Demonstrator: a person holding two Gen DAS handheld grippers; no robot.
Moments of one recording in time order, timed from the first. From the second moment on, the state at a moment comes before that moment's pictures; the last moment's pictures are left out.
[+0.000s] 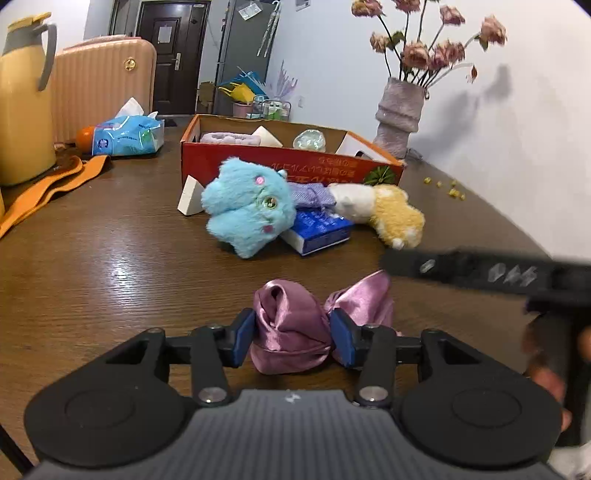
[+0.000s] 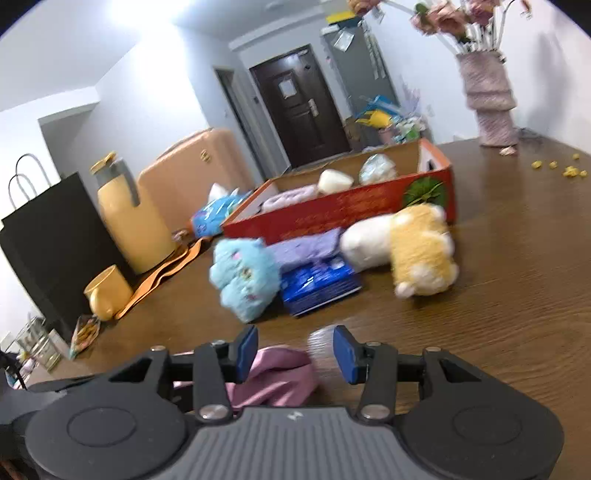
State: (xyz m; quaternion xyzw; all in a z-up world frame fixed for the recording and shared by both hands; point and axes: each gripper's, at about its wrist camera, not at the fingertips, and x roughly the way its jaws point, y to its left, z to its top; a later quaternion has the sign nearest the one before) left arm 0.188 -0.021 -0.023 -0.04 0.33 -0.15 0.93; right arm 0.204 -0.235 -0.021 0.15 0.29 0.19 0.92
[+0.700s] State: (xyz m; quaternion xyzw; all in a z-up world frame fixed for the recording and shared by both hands) left arm 0.167 -0.017 -0.016 -0.04 0.29 -0.17 0.94; right arm 0.172 -0.209 -0.026 0.09 0.27 0.19 0.94
